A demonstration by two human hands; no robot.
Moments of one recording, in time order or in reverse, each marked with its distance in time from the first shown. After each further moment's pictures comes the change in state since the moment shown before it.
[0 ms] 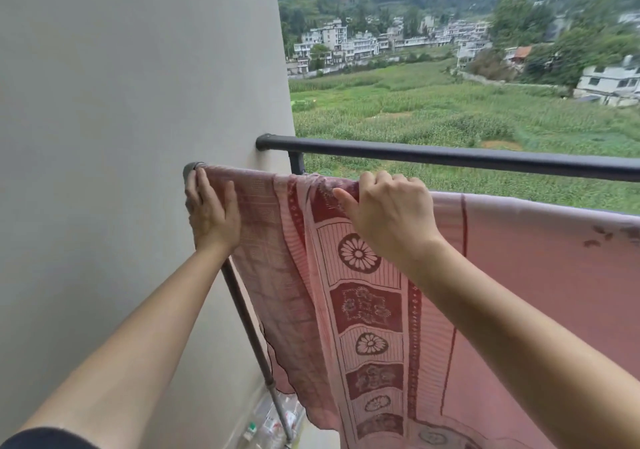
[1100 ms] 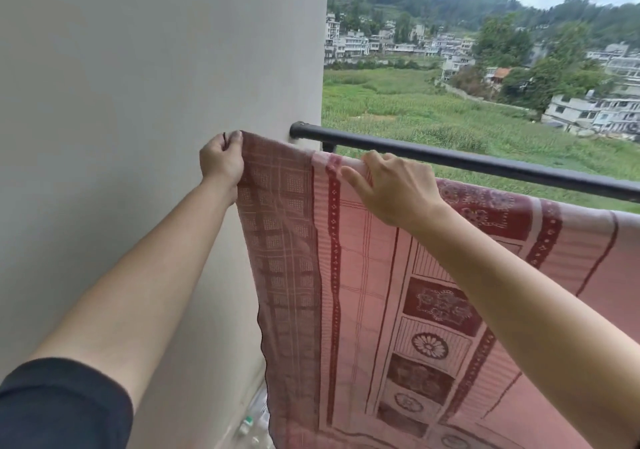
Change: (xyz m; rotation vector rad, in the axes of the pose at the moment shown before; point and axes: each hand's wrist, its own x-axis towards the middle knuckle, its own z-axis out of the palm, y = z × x) left_hand 0.123 -0.080 -0.045 -0.736 -0.070 -0.402; right_hand 0.083 -0.118 0.035 0.116 0.040 -0.058
